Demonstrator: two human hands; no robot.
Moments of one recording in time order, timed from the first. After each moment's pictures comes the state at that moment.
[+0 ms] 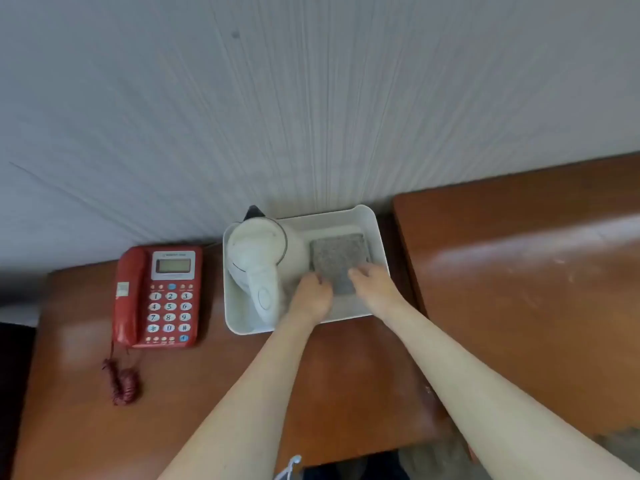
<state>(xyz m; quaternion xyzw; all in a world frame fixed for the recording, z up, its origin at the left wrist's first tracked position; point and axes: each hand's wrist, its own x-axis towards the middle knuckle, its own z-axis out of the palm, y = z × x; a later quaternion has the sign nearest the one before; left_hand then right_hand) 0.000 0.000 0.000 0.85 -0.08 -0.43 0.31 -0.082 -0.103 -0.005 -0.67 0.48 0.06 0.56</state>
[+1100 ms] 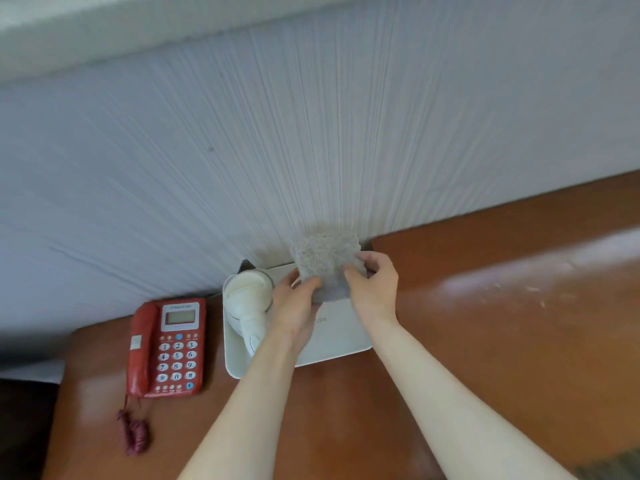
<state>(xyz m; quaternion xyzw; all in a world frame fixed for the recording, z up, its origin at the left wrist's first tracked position) 0.011 -0.037 0.088 0.63 0.10 -0.39 0.66 -0.073 -0.127 0.089 -0.56 0.51 -0.25 0.60</state>
